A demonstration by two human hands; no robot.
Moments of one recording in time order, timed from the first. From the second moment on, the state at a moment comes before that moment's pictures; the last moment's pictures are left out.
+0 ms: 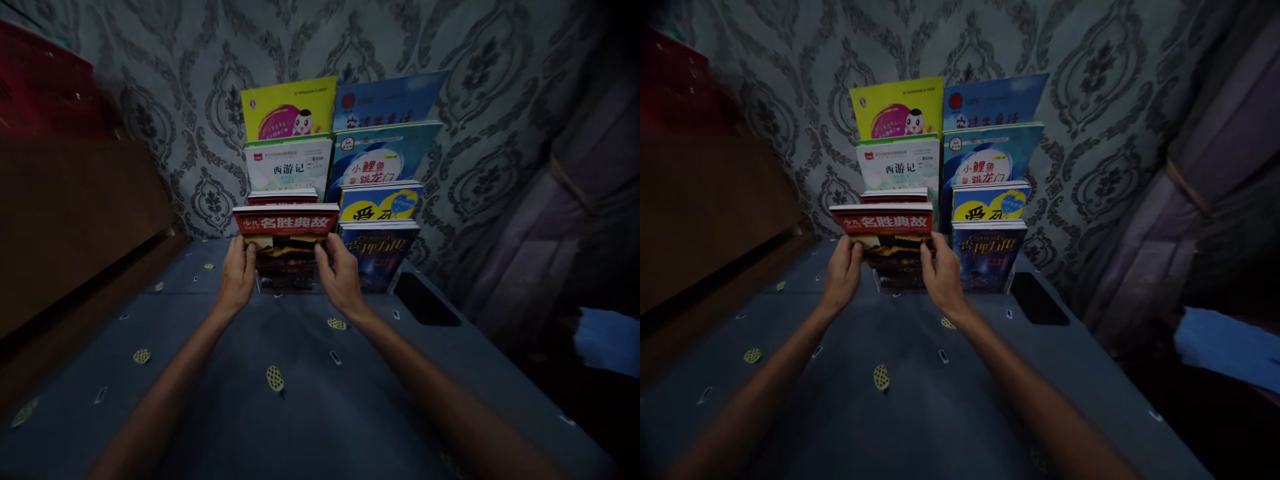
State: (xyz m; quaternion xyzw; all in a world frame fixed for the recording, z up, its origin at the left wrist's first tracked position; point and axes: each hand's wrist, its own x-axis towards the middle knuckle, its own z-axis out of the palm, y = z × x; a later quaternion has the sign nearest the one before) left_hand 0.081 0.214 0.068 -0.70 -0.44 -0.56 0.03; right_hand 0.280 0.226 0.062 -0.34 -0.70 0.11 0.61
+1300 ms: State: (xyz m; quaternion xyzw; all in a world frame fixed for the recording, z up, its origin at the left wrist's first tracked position) left_hand 0.071 0.260 0.028 -0.69 -0.50 -0.52 0.10; right_hand 0.293 0.267 0.035 -0.35 -0.76 0.06 0.54
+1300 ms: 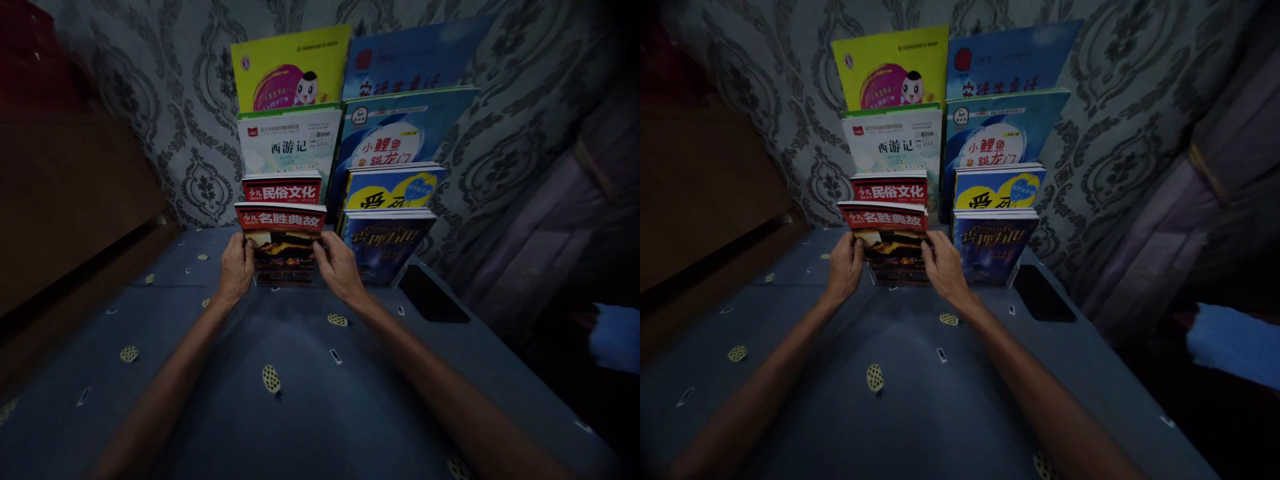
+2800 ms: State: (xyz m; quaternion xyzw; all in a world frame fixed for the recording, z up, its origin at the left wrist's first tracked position) left_hand 0.072 0.249 0.051 -0.71 -0.60 -0.36 0.12; right_hand 0.288 0.260 0.055 -0.45 -0.74 -0.09 0.49
